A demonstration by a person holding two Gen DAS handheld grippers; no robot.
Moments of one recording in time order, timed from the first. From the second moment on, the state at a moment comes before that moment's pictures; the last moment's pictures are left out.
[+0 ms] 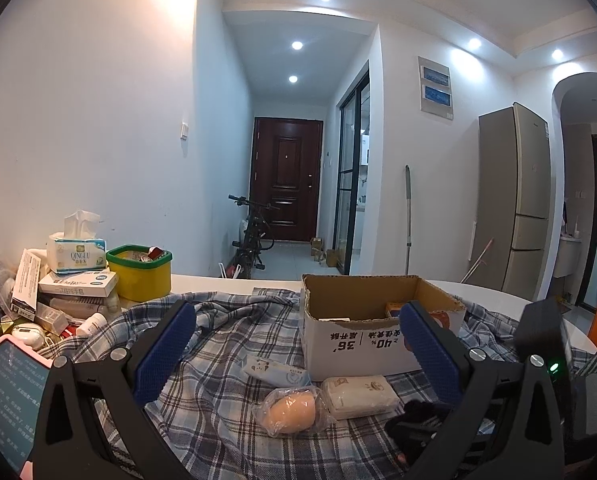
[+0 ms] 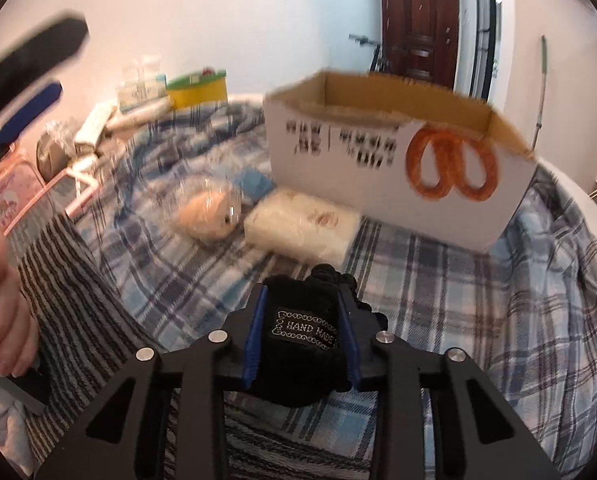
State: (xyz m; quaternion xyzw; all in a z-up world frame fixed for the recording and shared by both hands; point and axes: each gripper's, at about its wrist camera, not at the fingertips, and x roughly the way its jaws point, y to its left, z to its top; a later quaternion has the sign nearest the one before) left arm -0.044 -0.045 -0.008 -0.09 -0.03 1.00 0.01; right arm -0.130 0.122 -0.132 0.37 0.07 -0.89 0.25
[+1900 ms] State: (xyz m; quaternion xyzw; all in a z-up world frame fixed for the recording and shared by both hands) left arm -0.060 -0.047 -0.013 -0.13 -0.04 0.99 0.01; right arm -0.125 0.152 -0.075 0.18 0.07 -0.95 0.24
